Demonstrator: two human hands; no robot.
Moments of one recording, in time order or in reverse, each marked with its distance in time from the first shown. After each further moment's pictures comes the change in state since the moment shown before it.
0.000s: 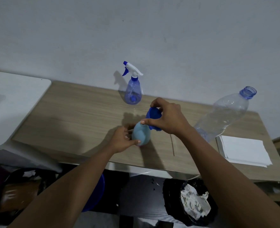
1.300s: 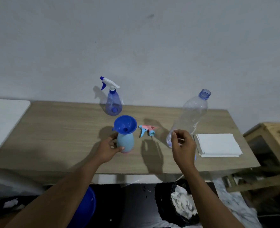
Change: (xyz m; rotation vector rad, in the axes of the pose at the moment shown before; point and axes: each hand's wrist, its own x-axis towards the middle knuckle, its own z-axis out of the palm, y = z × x) left_hand -0.004 0.007 0.006 0.152 0.009 -0.044; right_hand -0.117 0.072 0.007 0.403 0.723 0.349
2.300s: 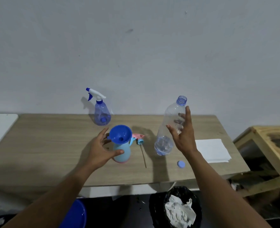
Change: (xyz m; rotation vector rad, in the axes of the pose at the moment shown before) left_hand -0.006 0.052 0.026 -0.128 0.129 0.159; right_hand 0.092 0.018 -0.048 -0.043 -0.145 -0.188
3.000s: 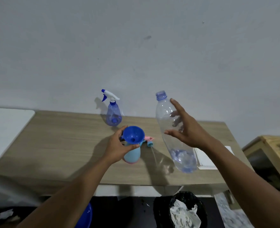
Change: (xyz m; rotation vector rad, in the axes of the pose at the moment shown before) left_hand 0.007 0.023 0.008 0.014 0.027 0.074; right_hand 0.027 -0.090 -0.016 -0.227 -0.509 -0.271
